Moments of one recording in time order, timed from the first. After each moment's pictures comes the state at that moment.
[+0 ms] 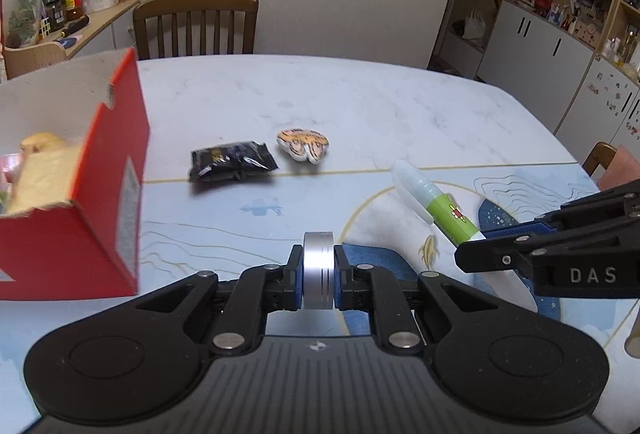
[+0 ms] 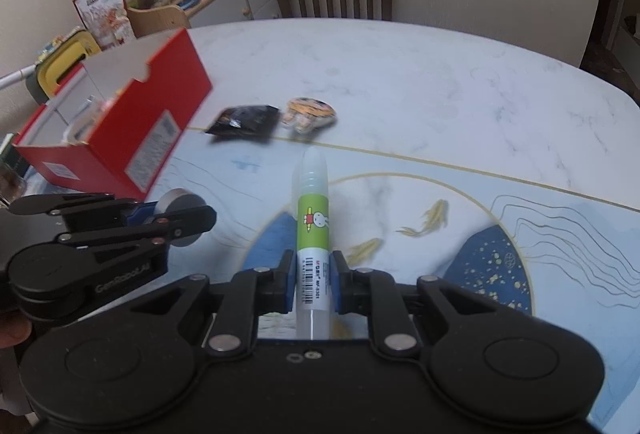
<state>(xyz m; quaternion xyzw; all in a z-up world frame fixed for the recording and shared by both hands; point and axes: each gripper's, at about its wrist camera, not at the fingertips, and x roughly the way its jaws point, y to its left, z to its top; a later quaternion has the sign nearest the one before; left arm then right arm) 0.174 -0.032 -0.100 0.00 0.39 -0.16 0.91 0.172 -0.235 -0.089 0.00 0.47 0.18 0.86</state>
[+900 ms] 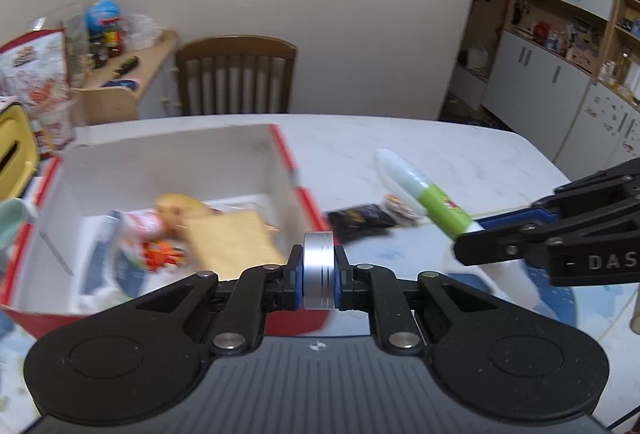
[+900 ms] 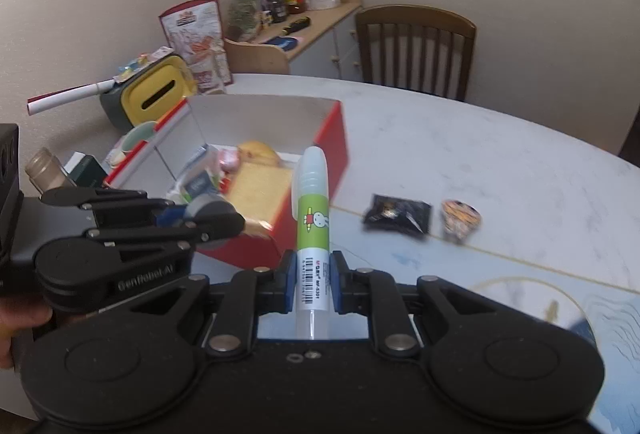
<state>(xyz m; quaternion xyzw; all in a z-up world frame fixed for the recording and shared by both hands) 0.176 0.125 -0.025 0.00 0.35 -0.16 0.92 0.173 -0.087 -0.012 -0.02 0.42 0.25 0.87</state>
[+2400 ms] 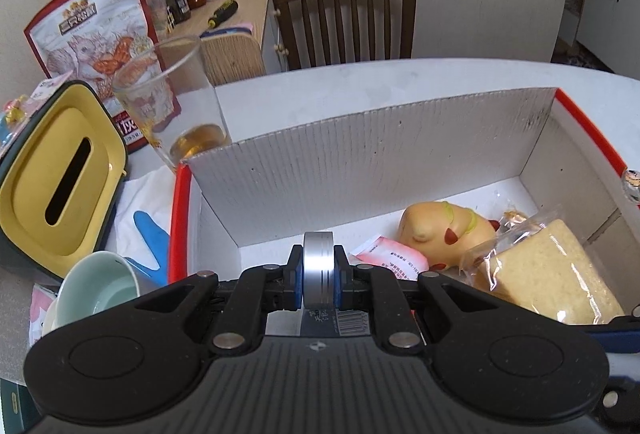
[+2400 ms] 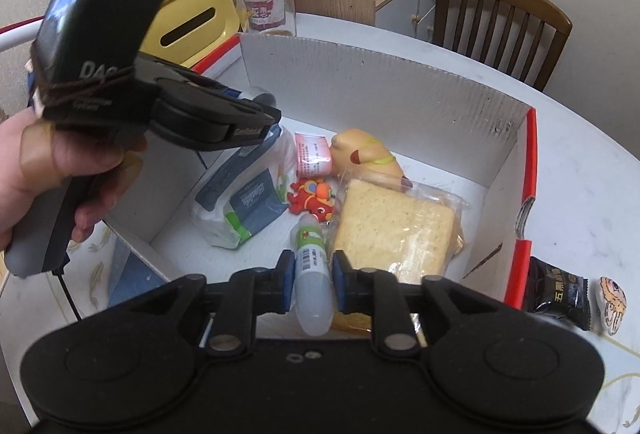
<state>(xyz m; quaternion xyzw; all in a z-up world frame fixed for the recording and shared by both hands) 0.341 0.248 -0.090 0.09 0.44 -0.04 0.89 0.247 0.079 -0.091 -0.09 0.47 0.29 0.83</state>
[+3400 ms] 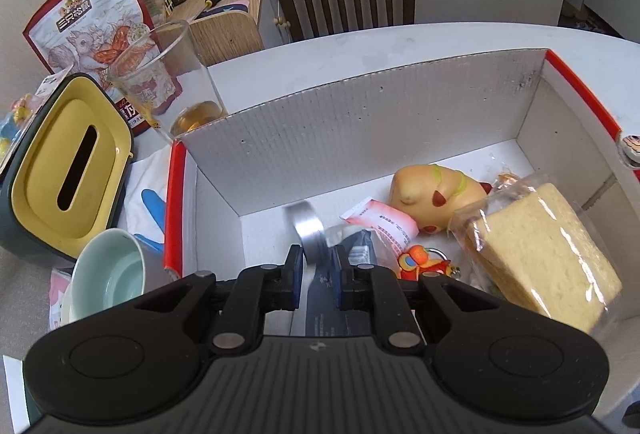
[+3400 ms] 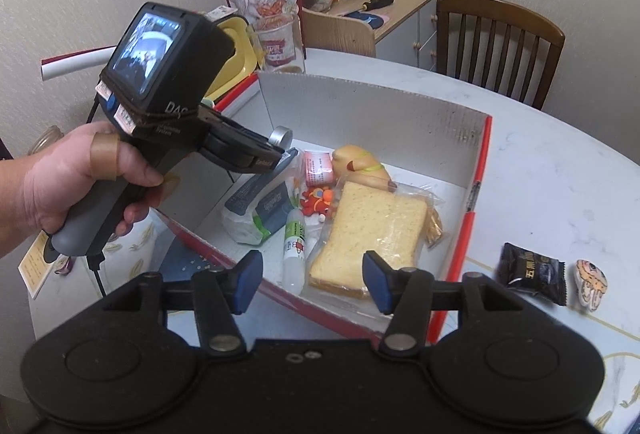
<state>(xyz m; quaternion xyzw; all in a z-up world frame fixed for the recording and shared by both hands) 0.326 0.233 -0.083 0.13 0.47 -0.03 0.87 0.211 0.029 -0.050 -0.05 0.43 0.32 0.84</state>
